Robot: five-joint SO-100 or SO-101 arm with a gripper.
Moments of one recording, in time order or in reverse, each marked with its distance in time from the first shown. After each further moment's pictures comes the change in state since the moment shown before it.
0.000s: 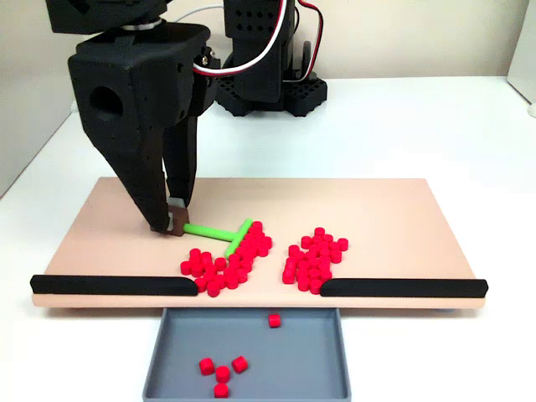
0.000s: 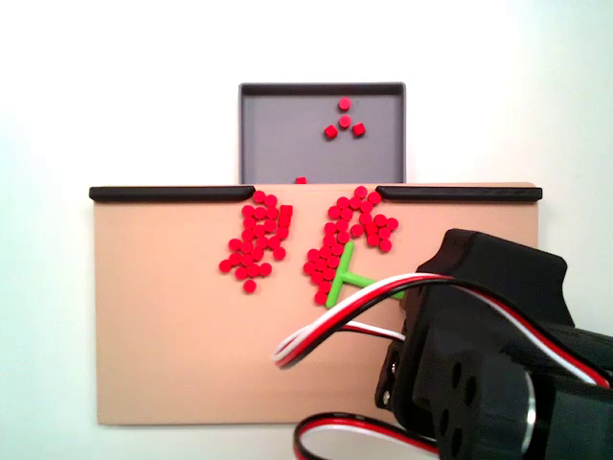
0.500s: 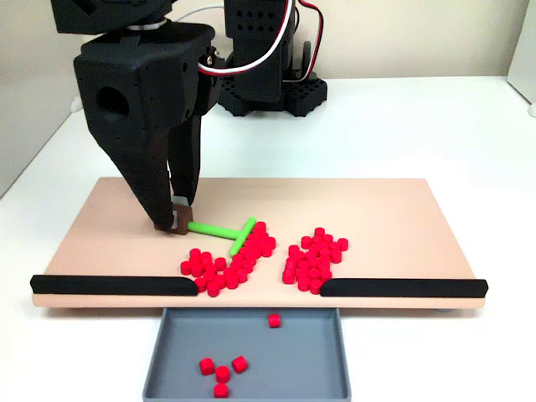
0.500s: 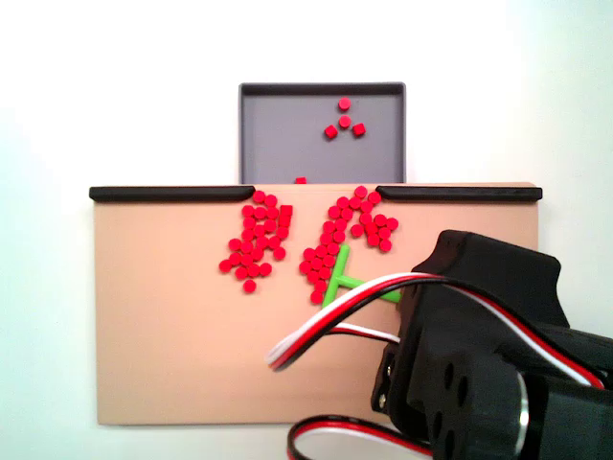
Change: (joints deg) arm -0.3 0.9 0.0 1.2 -0.9
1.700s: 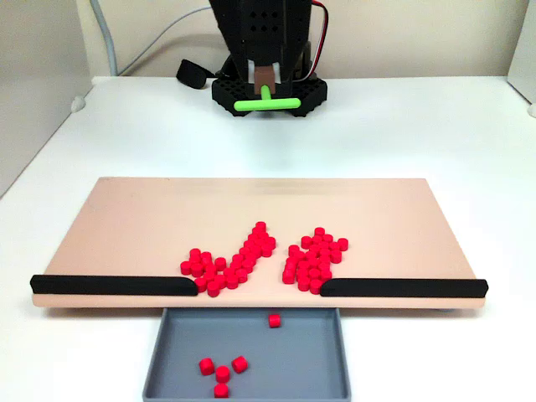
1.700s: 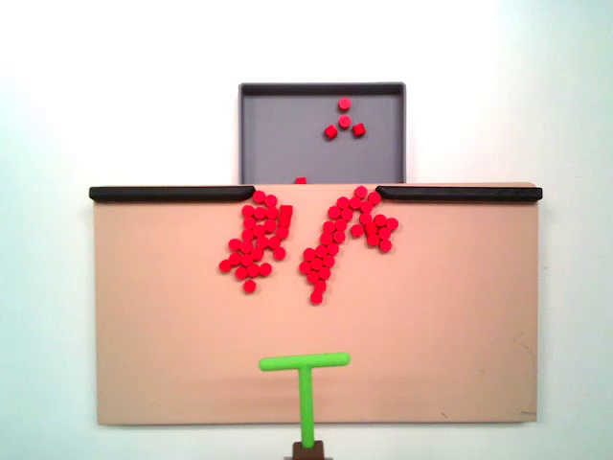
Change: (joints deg) arm -13.2 44.1 27.5 6.8 83.5
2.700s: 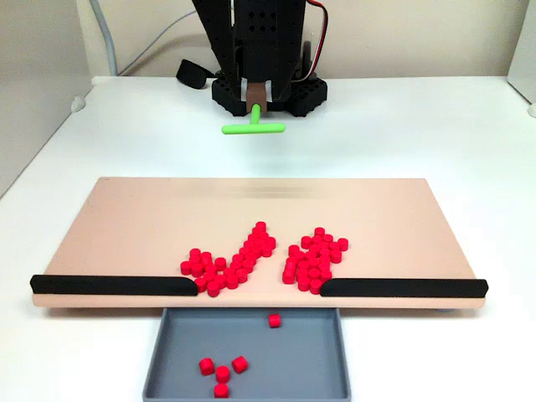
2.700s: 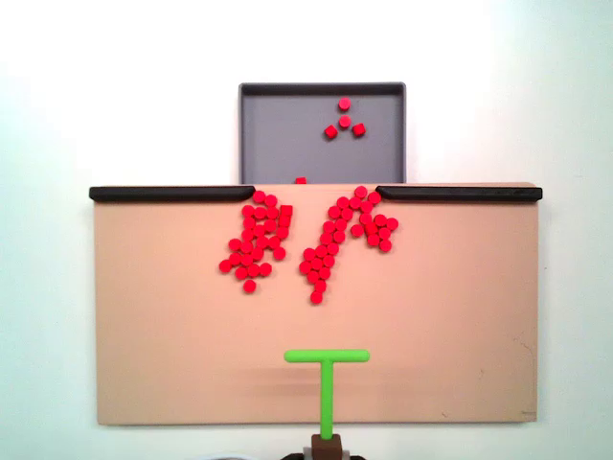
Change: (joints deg) arm 2.6 -4.7 0.1 -0.5 0.8
